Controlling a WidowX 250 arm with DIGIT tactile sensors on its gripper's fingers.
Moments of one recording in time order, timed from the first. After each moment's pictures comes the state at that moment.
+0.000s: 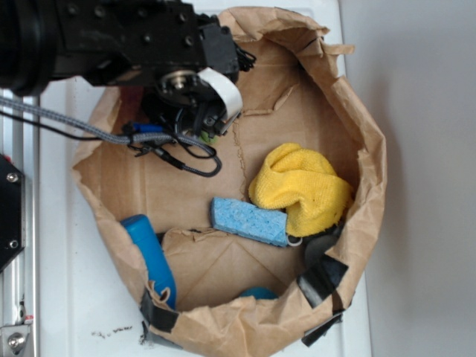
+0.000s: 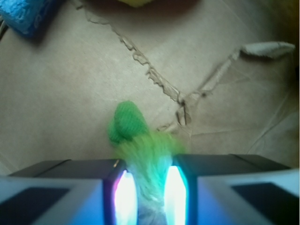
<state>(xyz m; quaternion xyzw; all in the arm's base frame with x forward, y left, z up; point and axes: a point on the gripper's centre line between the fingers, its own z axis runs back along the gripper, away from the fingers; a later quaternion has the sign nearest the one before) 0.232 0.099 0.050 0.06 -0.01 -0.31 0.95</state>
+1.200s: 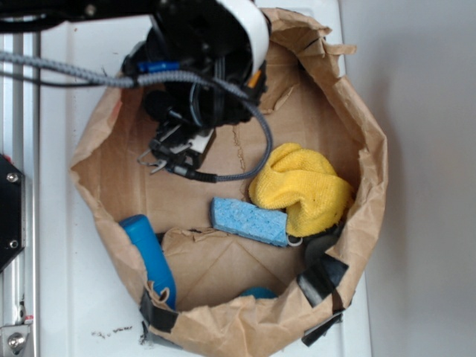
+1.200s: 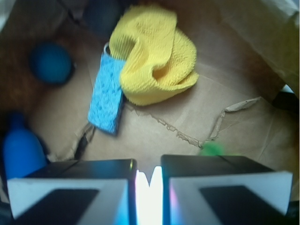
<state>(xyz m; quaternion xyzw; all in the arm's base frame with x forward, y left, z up) 0.245 0.070 0.121 -0.07 -0.09 -0.16 0.98</state>
